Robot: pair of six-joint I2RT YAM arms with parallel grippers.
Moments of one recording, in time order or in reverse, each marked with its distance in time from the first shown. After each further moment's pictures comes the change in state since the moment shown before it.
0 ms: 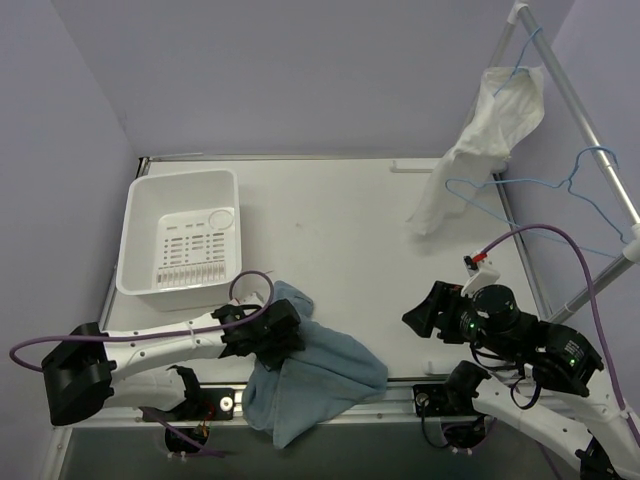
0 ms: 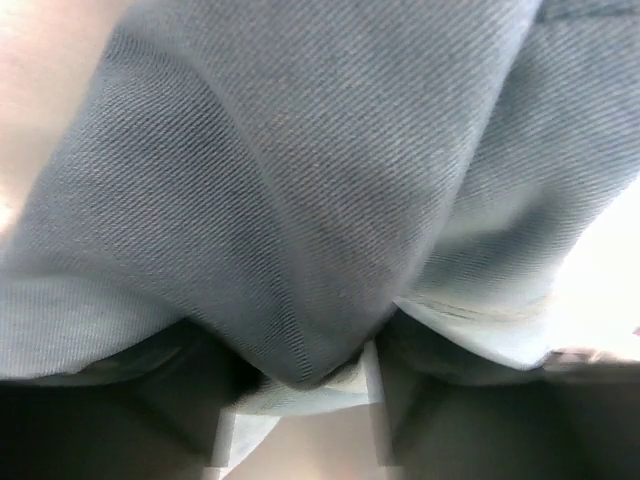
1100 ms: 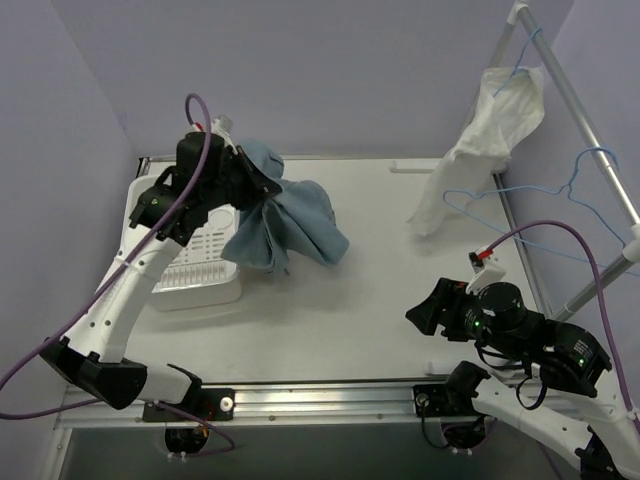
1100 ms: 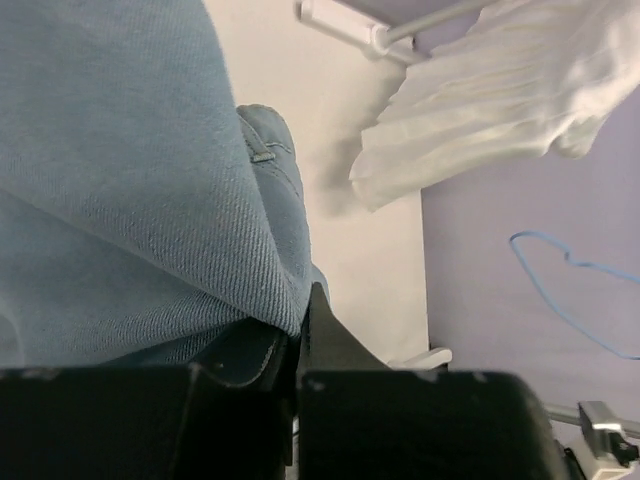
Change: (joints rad) left arm 0.618 0.175 1.007 -0.104 0.233 0.874; right arm 0.000 0.029 0.066 -0.030 0.020 -0.016
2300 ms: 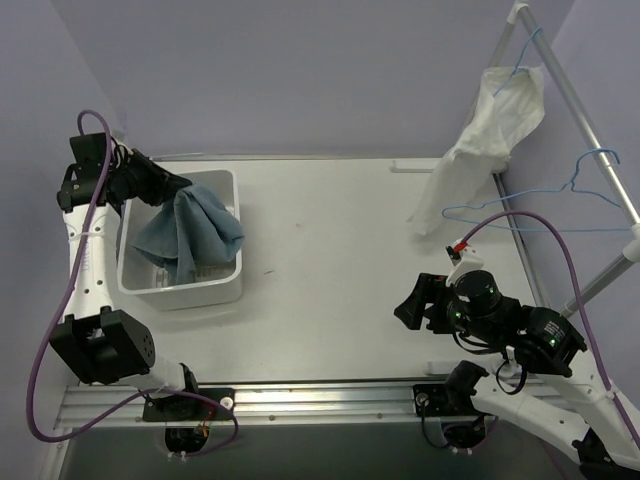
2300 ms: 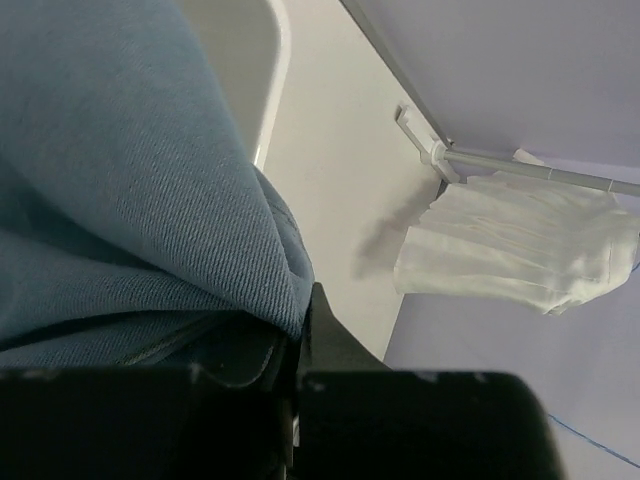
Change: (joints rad) left arm 0.731 0.124 -0.018 -0.063 0.473 0.061; right arm 0.000 0.093 -0.034 0.059 -0.017 -0.057
